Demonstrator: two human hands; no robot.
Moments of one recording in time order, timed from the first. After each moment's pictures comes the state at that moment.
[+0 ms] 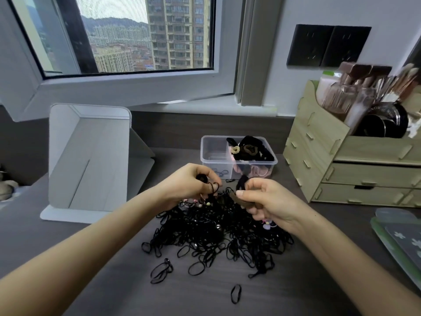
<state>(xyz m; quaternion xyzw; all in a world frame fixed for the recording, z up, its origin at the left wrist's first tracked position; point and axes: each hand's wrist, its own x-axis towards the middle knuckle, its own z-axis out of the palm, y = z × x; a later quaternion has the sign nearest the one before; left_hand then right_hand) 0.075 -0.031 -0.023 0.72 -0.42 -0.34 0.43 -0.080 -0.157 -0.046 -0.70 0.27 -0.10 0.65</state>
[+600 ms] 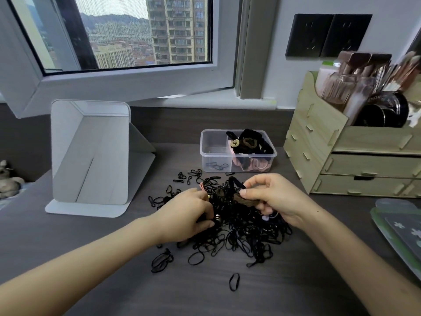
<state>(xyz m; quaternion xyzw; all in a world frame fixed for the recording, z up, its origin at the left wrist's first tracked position) 0.054 0.002 -0.066 0.74 -0.67 -0.02 0.08 -0.094 -0.157 -0.045 -0.74 0.29 -0.10 0.60</state>
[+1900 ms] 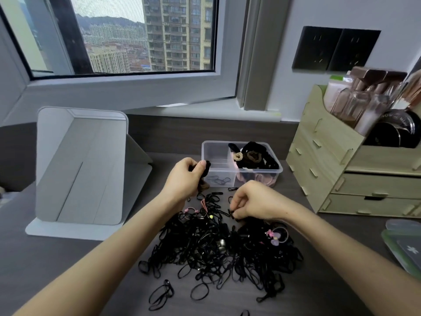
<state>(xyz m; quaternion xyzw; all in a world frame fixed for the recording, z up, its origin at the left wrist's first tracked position) 0.097 -0.061 -0.039 0.75 -0.28 -0.19 0.57 -0.034 -0.177 -0.041 -0.93 0.22 0.02 0.28</state>
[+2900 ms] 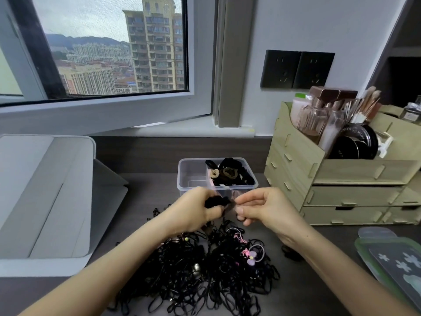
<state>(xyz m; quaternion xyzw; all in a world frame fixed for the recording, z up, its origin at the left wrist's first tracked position) 0.057 -0.085 -0.020 0.76 -0.56 -0.18 0.30 -0.089 -0.191 -0.025 -0.72 0.28 -0.22 0.59</state>
